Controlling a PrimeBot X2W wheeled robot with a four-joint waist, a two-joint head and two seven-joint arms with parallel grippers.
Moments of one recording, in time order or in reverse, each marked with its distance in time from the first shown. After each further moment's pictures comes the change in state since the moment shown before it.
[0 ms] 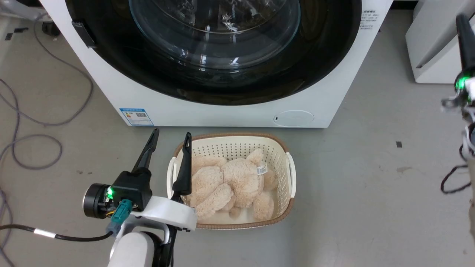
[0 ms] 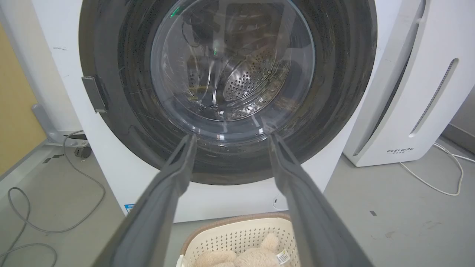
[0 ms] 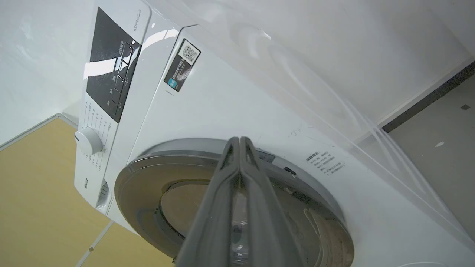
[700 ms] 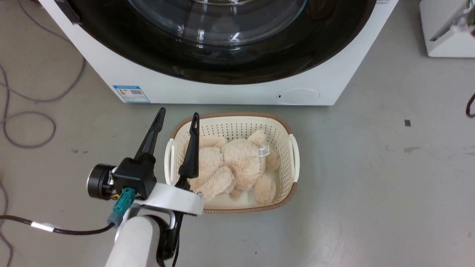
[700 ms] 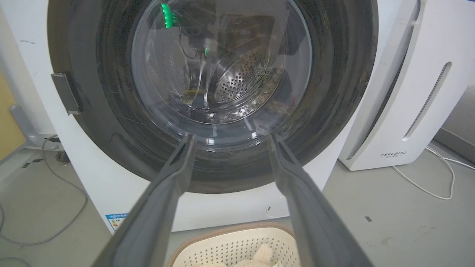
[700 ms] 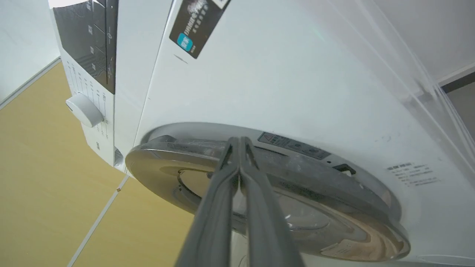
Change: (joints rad) left arm -0.072 0.000 -0.037 -0.001 -0.018 0.000 -0.044; right arm -0.453 -0.110 0.290 0.268 0.243 0.000 0.240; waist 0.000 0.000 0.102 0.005
